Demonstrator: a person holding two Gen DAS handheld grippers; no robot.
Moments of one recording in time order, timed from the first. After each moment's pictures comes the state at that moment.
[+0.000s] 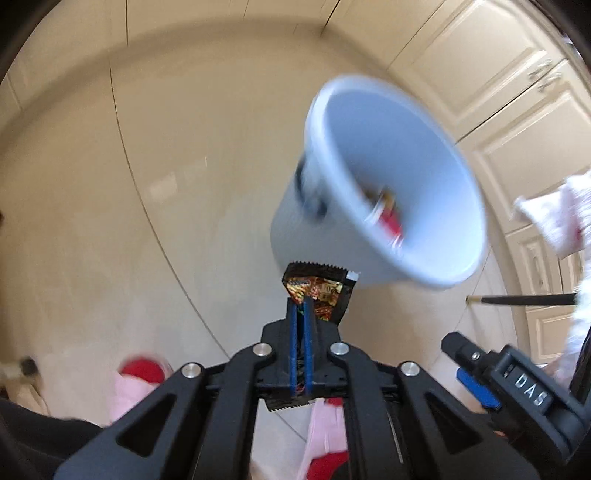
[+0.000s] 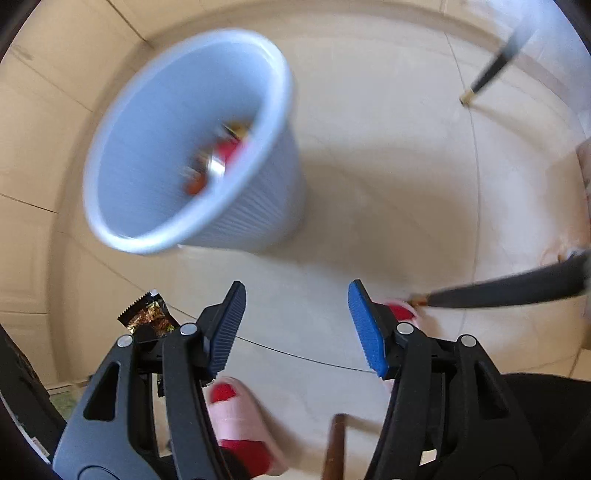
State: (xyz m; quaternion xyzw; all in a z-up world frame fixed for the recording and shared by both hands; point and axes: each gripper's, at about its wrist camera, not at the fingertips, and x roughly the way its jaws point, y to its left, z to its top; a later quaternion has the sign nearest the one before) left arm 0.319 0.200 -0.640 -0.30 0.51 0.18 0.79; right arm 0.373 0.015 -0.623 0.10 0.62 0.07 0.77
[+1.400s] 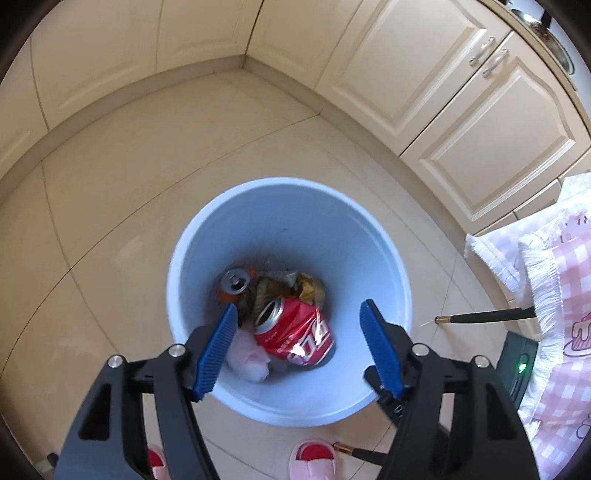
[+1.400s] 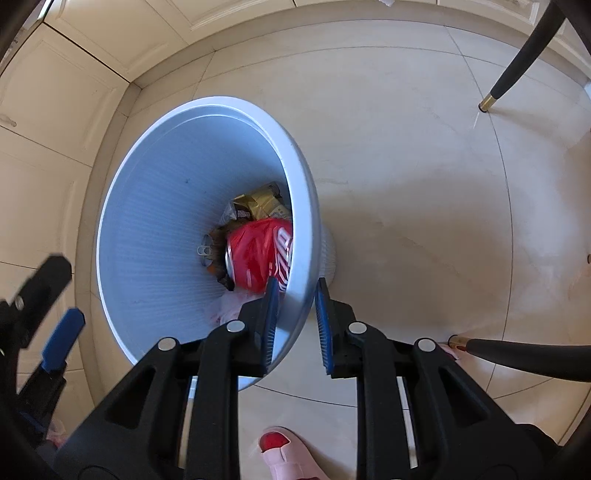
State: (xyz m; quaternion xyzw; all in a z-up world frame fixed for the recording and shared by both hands) left arm 0.456 0.180 -0.584 -0.24 0.50 0.10 0.82; right arm 0.458 0.011 -0.655 0.18 0.62 0.04 0.76
